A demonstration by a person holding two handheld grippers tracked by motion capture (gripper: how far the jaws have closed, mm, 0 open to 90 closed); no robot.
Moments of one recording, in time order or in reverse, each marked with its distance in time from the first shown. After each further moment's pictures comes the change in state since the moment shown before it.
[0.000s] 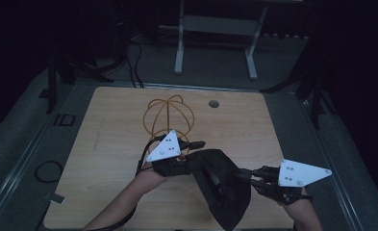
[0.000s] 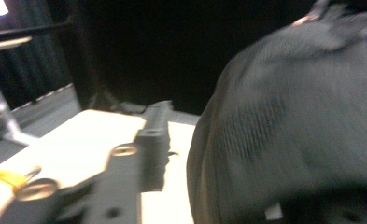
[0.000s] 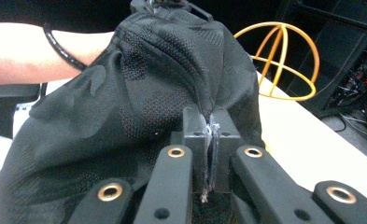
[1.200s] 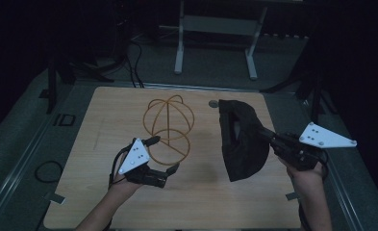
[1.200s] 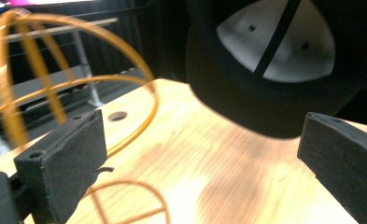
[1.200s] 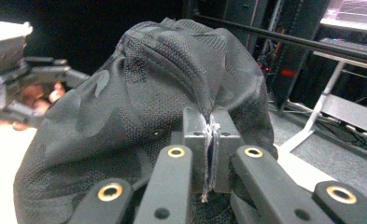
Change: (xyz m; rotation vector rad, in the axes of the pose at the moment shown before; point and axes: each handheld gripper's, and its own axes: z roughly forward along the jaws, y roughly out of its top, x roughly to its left) left arm 0.009 -0.050 -0.062 0.036 0.288 -0.040; right arm -0.063 0.022 -0.022 -0.057 -0.333 0.148
